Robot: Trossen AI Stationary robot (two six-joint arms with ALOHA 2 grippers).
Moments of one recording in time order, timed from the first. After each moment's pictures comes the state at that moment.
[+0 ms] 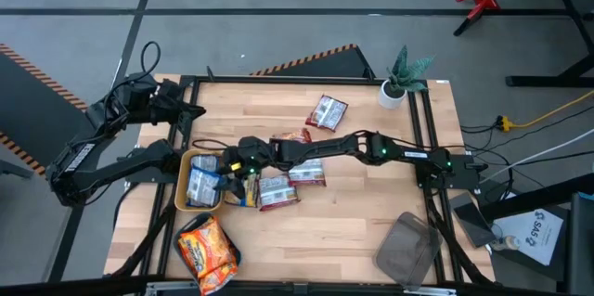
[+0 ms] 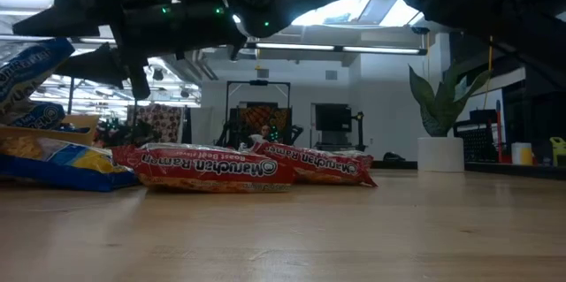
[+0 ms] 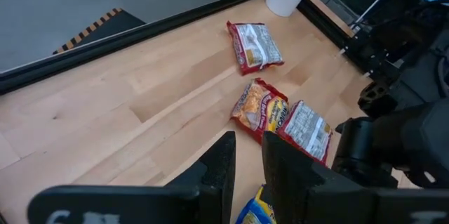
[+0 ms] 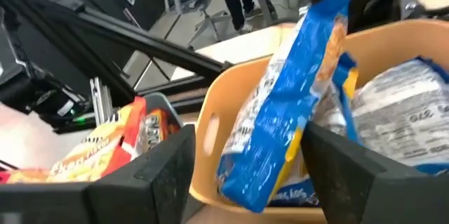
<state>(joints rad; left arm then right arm) 0.76 0.52 0.97 -1.03 0.24 -0.33 0.03 2.64 2.30 0.06 -0.37 0.36</state>
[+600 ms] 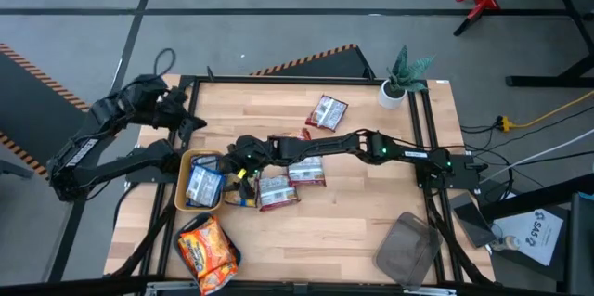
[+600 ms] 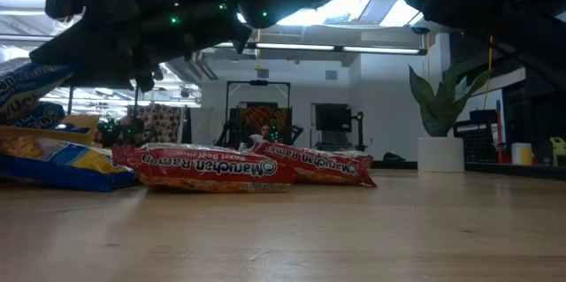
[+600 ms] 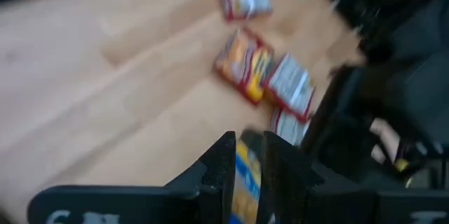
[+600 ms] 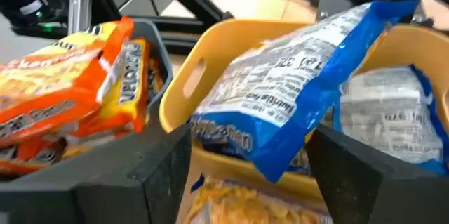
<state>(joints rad) 0.73 0.56 0.97 -1.15 0.34 -0.37 0.02 2.64 2.36 -0.16 -0.39 -0.03</state>
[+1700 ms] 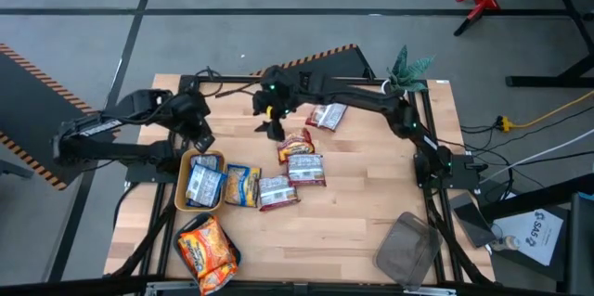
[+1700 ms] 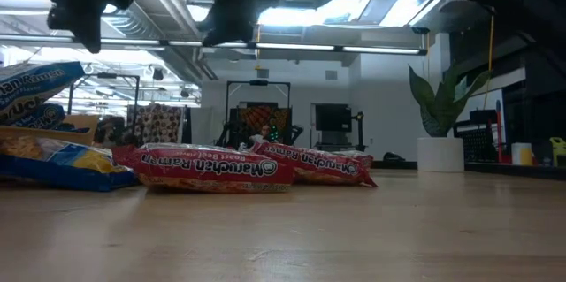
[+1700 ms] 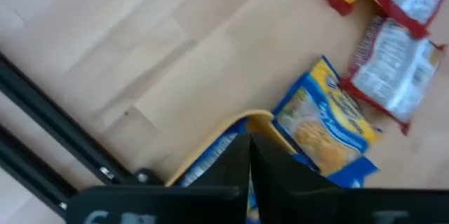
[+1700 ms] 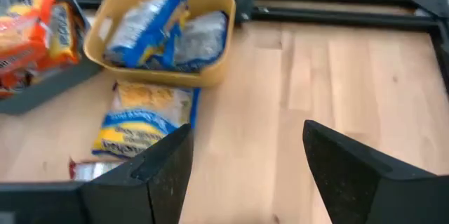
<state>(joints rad) 0.37 0.82 0.97 -1.31 0.03 -0.49 -0.22 2.29 2.36 -0.82 -0.35 -0.22</state>
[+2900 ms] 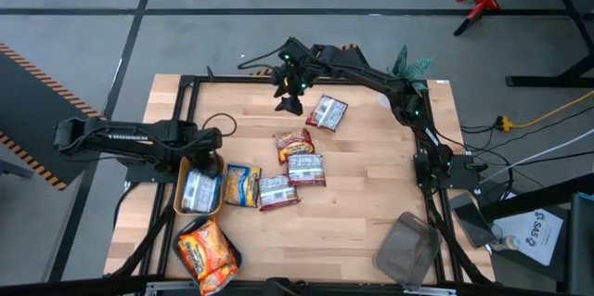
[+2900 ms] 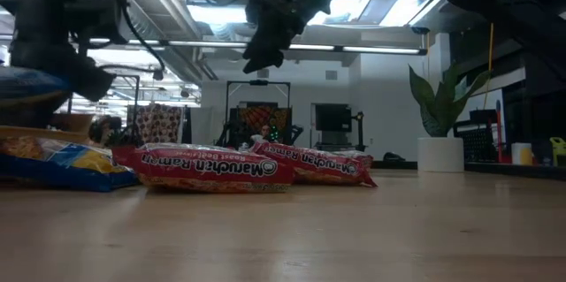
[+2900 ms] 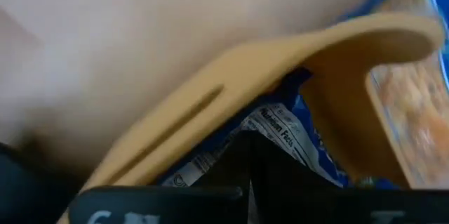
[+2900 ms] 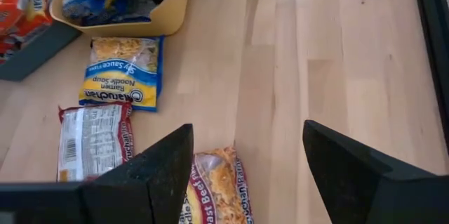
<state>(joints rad) 0.17 0.86 0.42 -0.94 0.20 -0.81 -0.43 2.28 2.34 -1.01 -0.52 -0.32</state>
